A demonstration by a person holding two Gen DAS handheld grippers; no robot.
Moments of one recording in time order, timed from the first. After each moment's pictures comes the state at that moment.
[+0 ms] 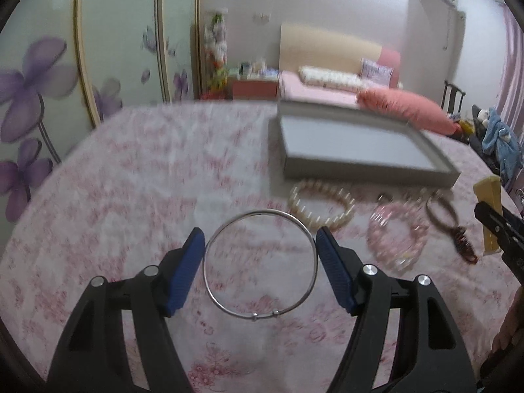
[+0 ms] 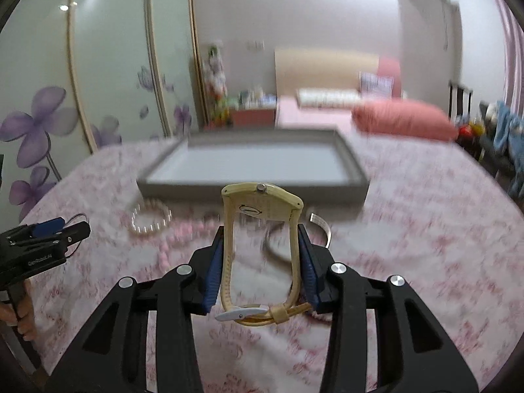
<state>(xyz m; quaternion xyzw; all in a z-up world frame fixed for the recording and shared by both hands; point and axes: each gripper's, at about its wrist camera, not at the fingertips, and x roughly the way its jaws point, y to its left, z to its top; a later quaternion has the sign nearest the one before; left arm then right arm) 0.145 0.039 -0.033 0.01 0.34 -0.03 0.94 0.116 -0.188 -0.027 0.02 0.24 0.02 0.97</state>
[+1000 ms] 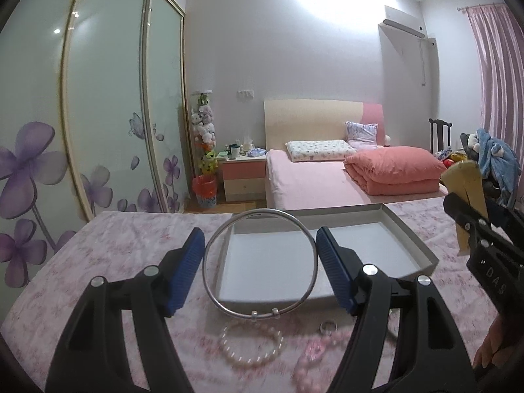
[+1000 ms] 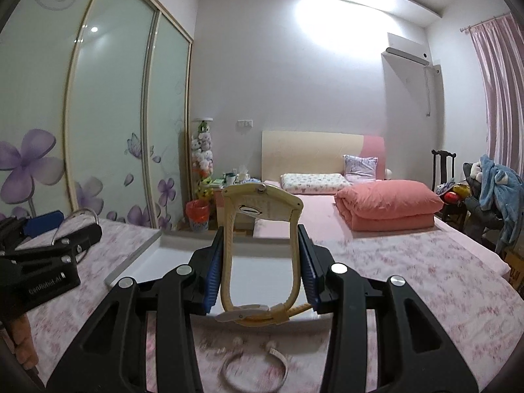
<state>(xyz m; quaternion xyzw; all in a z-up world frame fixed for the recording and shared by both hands) 0.213 -0.065 0.035 0.04 0.19 -0.04 0.98 0.185 -0.224 0.021 0.01 0.10 -0.01 0.99</state>
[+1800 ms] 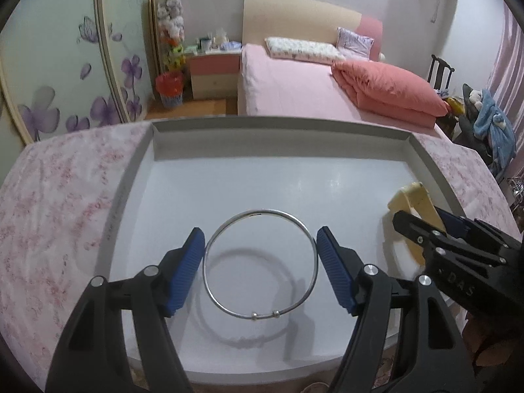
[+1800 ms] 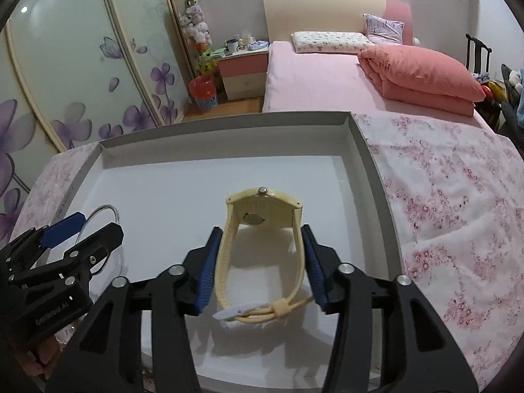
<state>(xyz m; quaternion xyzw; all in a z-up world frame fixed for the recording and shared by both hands) 0.378 -0.091 -0.063 0.01 0.43 -0.09 0.90 0.335 -0.256 -0.064 0.07 0.41 0.03 0.91</state>
